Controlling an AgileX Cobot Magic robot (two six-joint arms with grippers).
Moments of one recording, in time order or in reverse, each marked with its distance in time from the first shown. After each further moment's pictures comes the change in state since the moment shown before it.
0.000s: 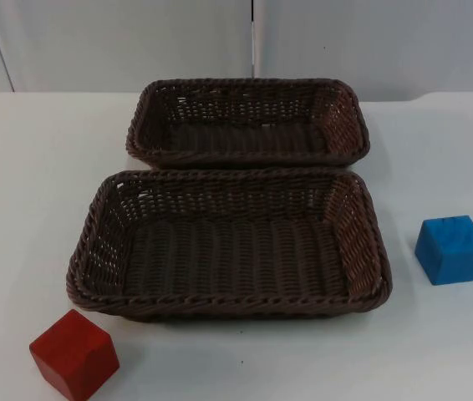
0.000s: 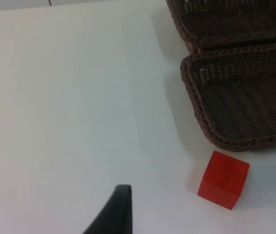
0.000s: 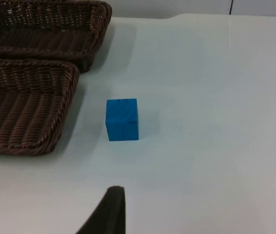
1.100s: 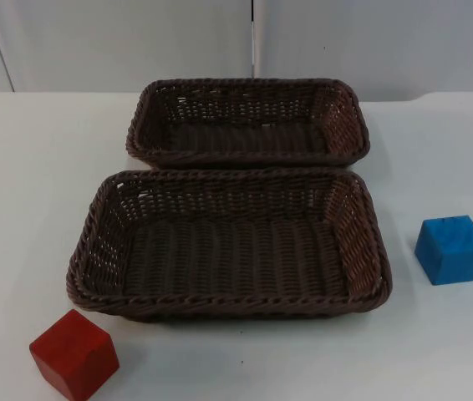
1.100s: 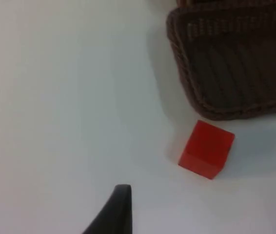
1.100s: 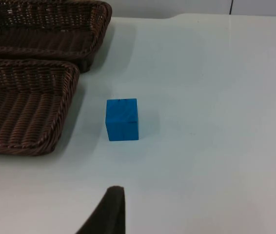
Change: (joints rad) right arm 0.000 0.000 0.000 0.000 0.000 0.000; left arm 0.000 0.246 0.000 -0.075 -0.039 0.050
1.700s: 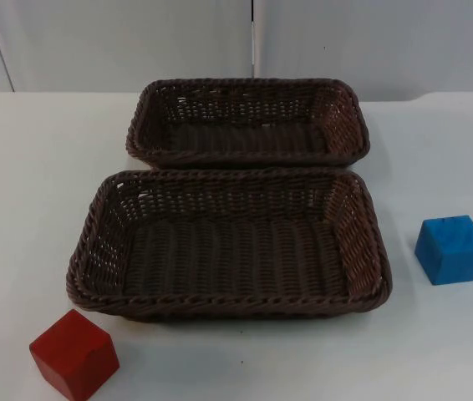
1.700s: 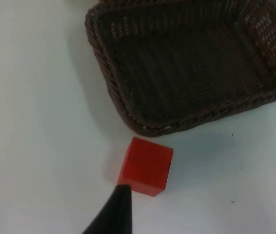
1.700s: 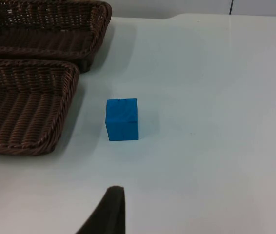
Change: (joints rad) right arm 0.000 0.000 0.000 0.000 0.000 0.000; left arm 0.000 0.310 -0.007 -0.277 -0.131 0.264
